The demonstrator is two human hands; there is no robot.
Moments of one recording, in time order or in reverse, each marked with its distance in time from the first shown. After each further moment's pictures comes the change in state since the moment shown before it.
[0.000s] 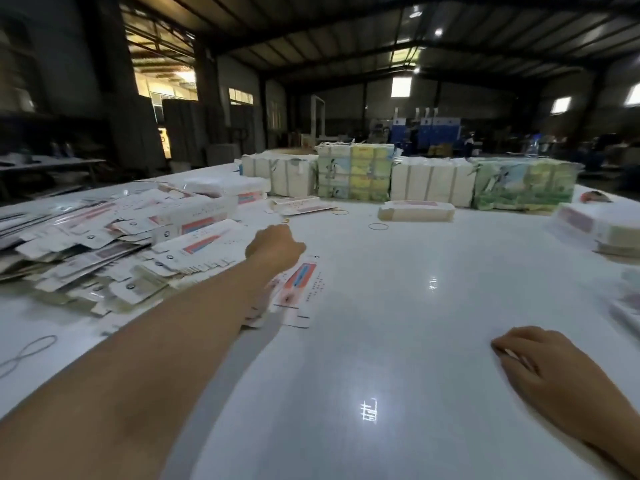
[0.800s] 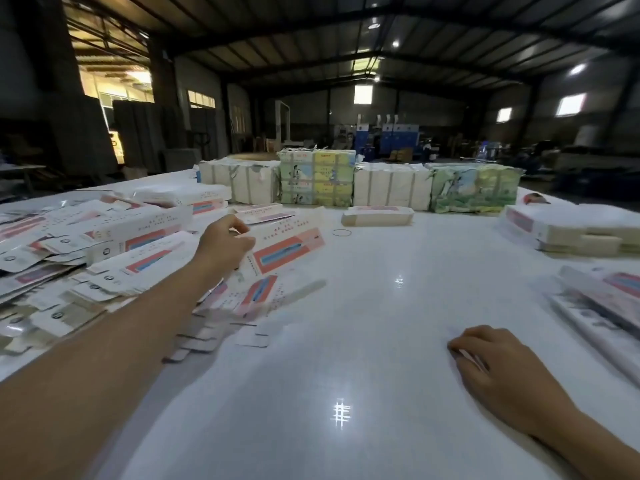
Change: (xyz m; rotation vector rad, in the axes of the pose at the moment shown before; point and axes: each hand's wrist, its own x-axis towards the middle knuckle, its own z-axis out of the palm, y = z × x) left_hand 0.008 -0.002 -0.008 -0.650 0.108 0.075; right_hand -0.004 -0.001 -0.006 0.002 0.015 -0.007
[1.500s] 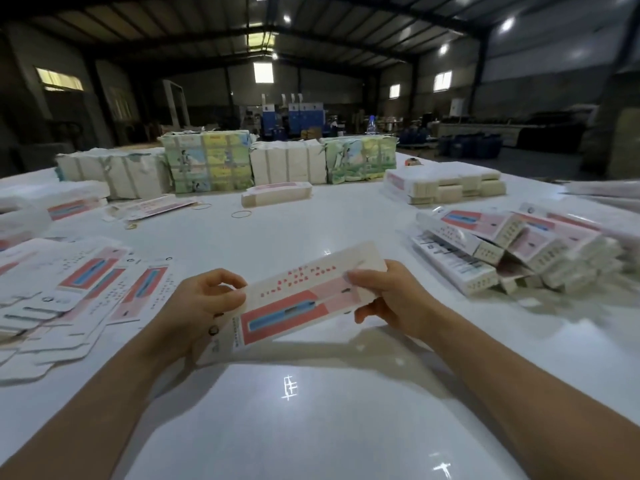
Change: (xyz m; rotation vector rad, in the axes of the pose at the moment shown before) left_hand -0.128 0.019 0.082 -0.202 -0.612 -0.032; right_hand -0.006 0.001 -0.033 1.418 -0.198 0.246
